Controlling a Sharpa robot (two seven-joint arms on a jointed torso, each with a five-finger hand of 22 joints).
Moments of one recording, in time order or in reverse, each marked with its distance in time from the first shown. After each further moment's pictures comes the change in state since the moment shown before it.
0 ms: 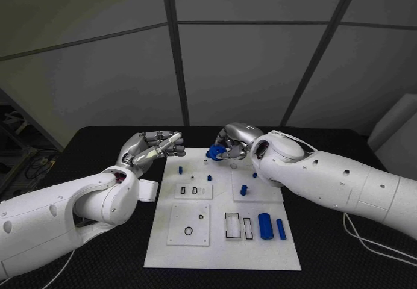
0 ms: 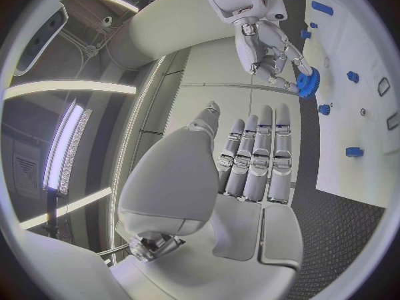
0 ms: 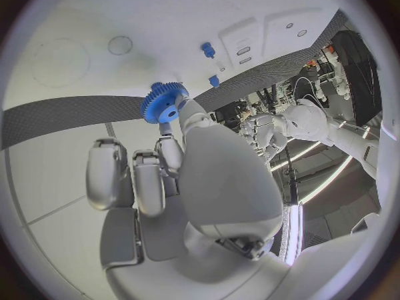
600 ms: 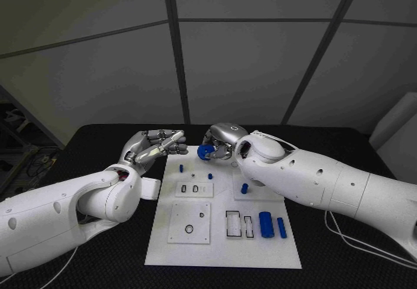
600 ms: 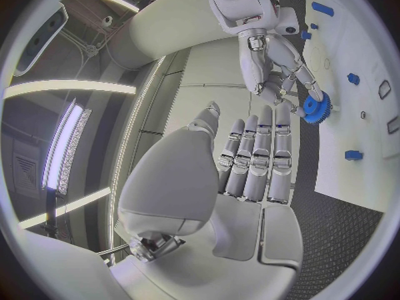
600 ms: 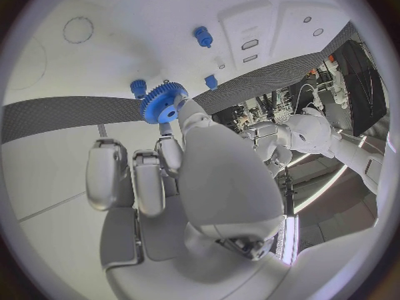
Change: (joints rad) left arm 0.000 0.009 0.000 -0.005 0.000 0.001 -0.001; left_hand 0.000 0.000 0.000 0.000 0.000 0.000 0.000 0.000 0.000 0.000 0.000 0.000 0.000 0.000 0.000 0.000 0.001 0.000 0.000 0.000 0.000 0.000; right arm -0.001 0.117 -0.020 -0.101 -0.053 -0.005 -0.001; right_hand 0.004 -0.004 0.006 -0.006 0.005 0.000 0.000 -0.008 -0.007 0.000 0.000 0.000 -0.002 0.000 0.000 0.000 0.001 0.000 0.003 -0.004 0.000 0.000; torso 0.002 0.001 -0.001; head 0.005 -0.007
